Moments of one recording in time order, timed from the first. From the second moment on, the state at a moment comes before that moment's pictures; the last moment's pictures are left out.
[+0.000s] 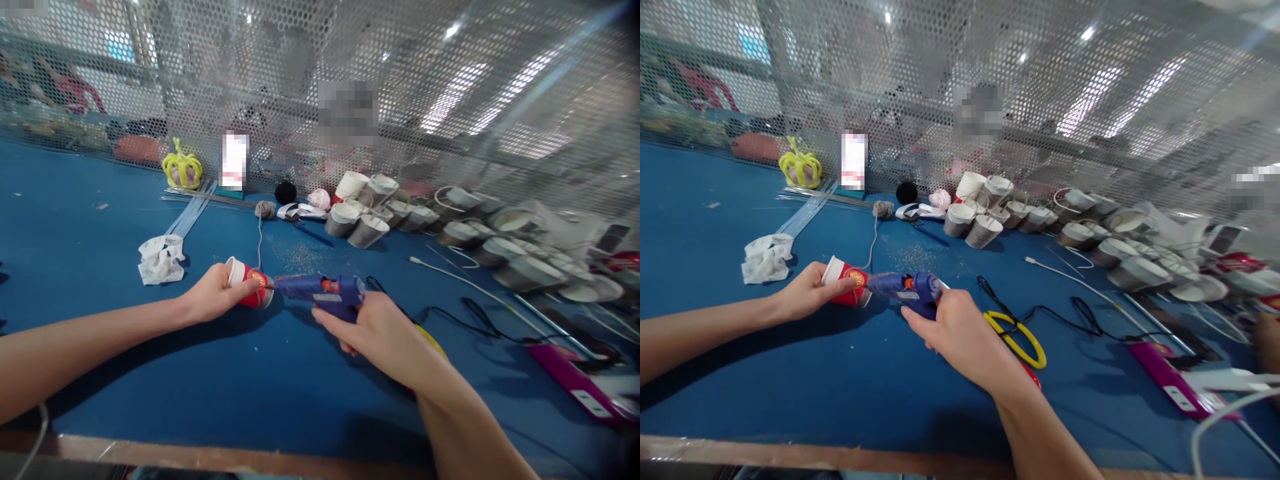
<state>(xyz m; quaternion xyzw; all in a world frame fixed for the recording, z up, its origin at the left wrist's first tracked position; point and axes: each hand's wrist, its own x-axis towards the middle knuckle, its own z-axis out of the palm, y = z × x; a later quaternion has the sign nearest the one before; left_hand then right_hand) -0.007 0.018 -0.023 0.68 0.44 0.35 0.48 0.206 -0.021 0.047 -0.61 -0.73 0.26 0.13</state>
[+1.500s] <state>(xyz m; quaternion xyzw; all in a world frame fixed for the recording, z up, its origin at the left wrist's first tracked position) -0.004 0.002 -0.019 0.76 0.38 0.35 0.40 0.229 0.080 0.013 -0.75 -0.62 0.13 0.18</state>
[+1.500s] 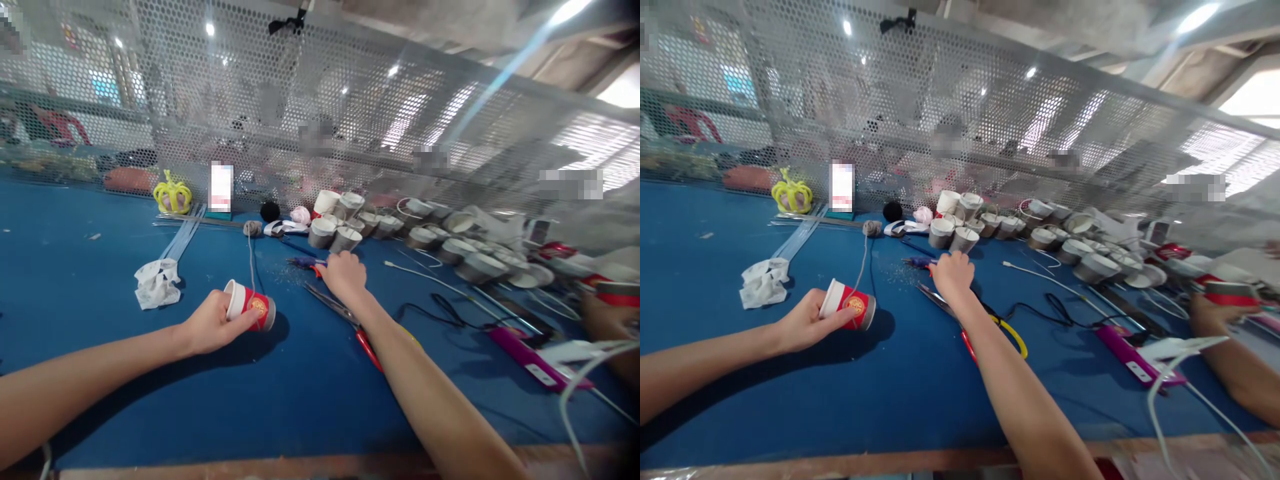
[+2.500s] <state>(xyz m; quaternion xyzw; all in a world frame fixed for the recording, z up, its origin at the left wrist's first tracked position) 0.002 -0.001 -0.010 0.56 0.41 0.32 0.65 0.178 0.015 0.022 -0.44 -0.65 0.38 0.50</state>
